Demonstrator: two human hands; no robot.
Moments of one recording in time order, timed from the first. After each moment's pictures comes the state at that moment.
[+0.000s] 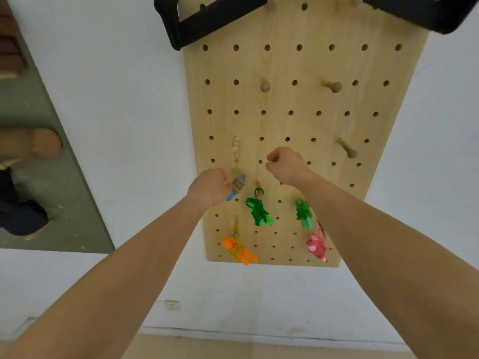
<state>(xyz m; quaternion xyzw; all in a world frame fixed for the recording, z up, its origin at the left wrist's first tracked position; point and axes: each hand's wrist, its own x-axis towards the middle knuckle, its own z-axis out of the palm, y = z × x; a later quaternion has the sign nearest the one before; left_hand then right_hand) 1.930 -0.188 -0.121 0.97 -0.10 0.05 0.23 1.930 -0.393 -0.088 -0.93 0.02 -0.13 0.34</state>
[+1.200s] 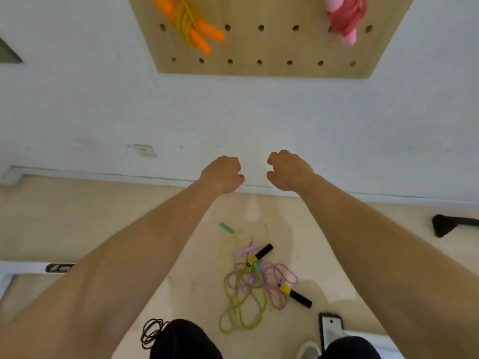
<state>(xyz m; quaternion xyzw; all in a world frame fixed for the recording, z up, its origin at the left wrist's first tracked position) 1.842 -0.312 -0.697 0.97 -0.07 -0.19 0.14 1.829 -0.496 -0.688 -0.98 -0.03 0.16 0.10</state>
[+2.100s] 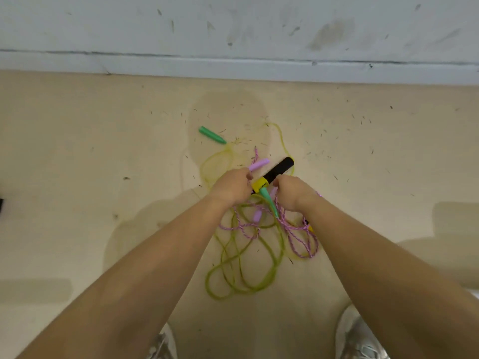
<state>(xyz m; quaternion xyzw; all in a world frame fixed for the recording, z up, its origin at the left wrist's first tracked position) 1.731 -0.315 -1.266 0.92 -0.06 -0.32 0.21 1.704 -0.488 -1.276 -0.93 0.03 0.34 0.16</state>
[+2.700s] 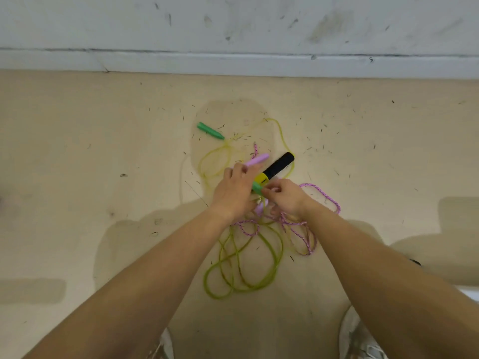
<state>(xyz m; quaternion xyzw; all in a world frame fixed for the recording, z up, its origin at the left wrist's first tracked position) 1.690 -0.313 -1.286 0.95 -0.16 -0.20 0.16 1.674 -0.481 -1.289 -0.82 0.13 0.31 0.46</state>
